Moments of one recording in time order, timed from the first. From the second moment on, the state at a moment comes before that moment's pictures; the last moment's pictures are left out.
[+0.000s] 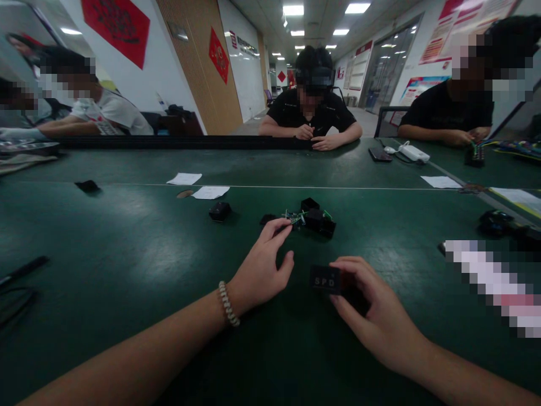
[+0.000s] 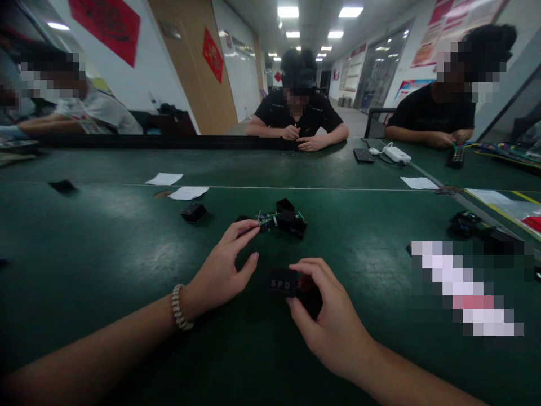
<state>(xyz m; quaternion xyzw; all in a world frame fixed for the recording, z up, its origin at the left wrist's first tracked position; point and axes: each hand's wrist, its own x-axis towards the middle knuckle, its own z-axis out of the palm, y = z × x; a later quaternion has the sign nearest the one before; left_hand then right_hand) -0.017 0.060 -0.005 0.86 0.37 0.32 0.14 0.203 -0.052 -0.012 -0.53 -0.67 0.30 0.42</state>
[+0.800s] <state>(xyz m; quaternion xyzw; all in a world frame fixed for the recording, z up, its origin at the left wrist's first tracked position) -0.007 0.043 0.007 0.43 0.33 0.48 0.69 0.205 -0.053 -0.007 -0.53 -0.68 0.29 0.42</state>
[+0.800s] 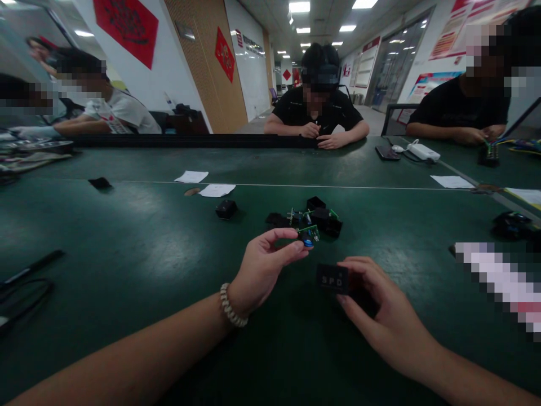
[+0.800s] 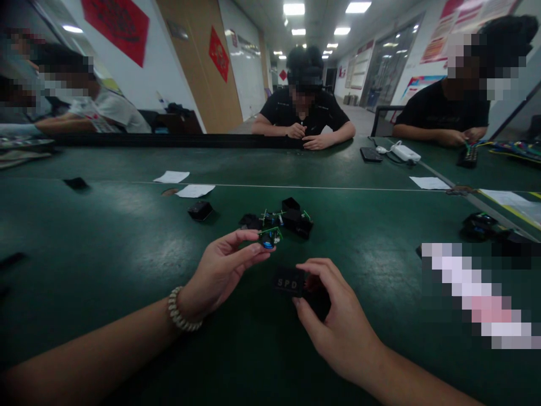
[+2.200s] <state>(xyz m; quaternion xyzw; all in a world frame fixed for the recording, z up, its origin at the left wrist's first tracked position) -0.003 0.033 -0.002 0.56 0.36 0.40 0.63 0.207 -0.053 -0.011 -0.51 -0.67 0.31 0.44</state>
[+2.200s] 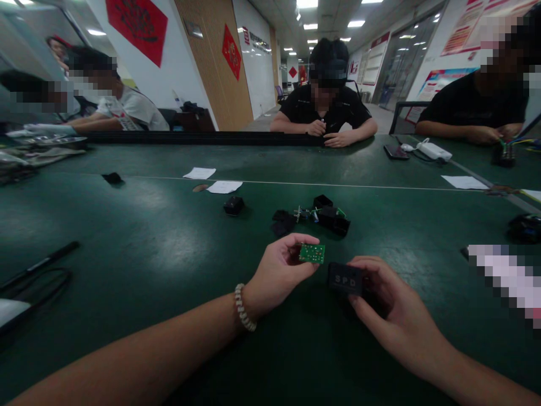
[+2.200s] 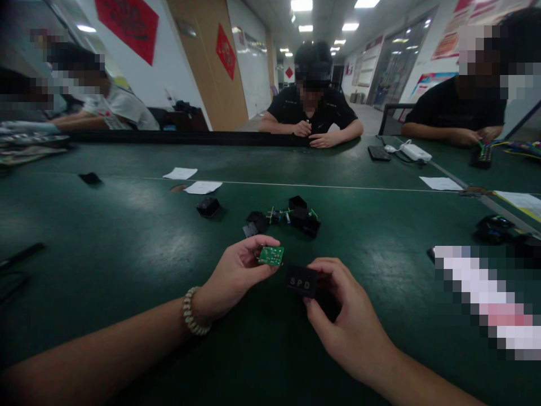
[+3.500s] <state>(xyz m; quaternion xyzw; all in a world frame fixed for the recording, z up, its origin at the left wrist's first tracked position) -0.002 0.033 0.001 0.52 0.34 0.39 0.68 0.207 -0.053 -0.005 -0.52 -0.66 0.34 0.42</state>
